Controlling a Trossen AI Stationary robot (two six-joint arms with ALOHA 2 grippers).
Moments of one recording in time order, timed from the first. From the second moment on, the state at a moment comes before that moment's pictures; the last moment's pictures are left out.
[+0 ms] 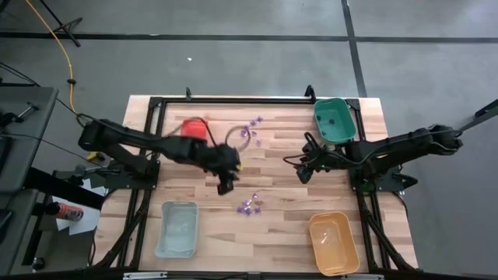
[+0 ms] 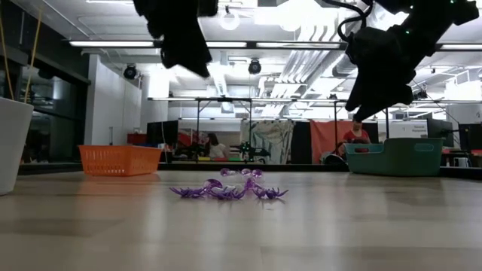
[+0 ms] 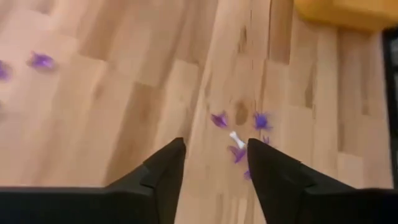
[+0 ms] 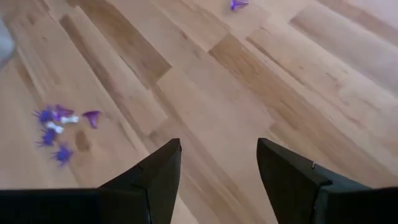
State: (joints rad) left arm -0.12 1.49 1.14 -0.54 -0.04 -0.34; right arm 0.10 1.08 0.64 -0.46 0.28 0.77
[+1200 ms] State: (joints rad) left arm -0.27 2.06 1.53 -0.73 -0.09 -0.84; right arm 0.15 1.09 0.64 -0.59 0.37 1.20
